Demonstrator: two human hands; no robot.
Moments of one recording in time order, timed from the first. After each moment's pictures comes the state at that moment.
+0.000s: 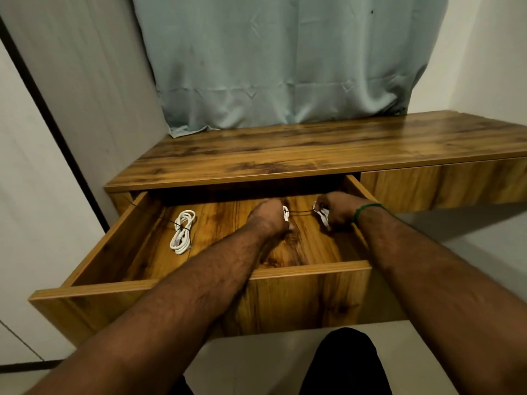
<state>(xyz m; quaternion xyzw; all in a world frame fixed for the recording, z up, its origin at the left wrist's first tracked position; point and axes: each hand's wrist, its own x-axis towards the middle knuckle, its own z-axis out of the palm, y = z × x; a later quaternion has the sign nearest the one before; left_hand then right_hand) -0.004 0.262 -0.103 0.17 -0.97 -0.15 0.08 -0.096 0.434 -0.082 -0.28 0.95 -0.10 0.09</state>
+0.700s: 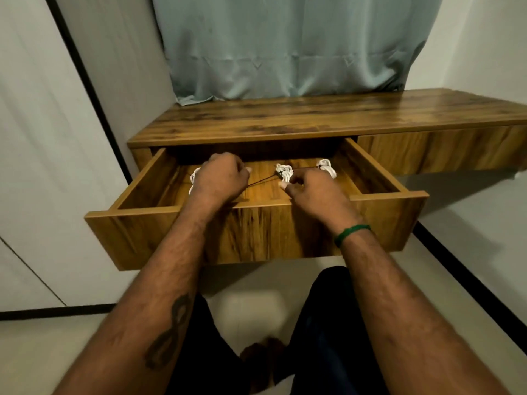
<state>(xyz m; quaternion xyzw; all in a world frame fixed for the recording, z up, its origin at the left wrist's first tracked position) 0.183 0.233 -0.059 0.18 -0.95 -0.13 0.23 0.115 0.428 -0.082 -0.30 0.91 -0.26 -0.11</state>
